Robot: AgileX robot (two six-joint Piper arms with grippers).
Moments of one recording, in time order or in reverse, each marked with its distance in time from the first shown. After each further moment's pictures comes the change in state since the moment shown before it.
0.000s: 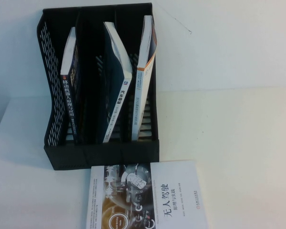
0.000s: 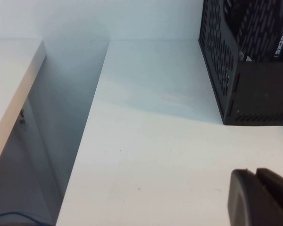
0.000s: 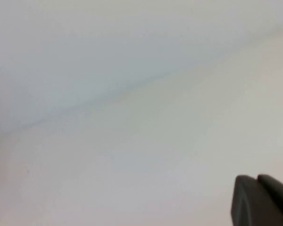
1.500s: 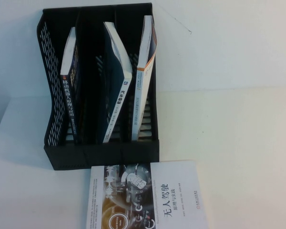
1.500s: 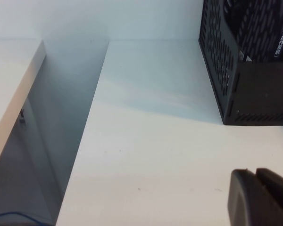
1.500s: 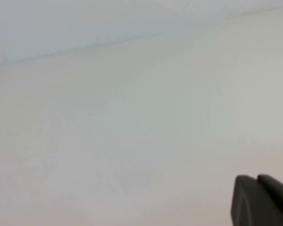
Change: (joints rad) right arm -0.051 0.000 -0.008 0.005 0.134 -0.214; left arm 0.000 0.000 0.000 0.000 0.000 -0.002
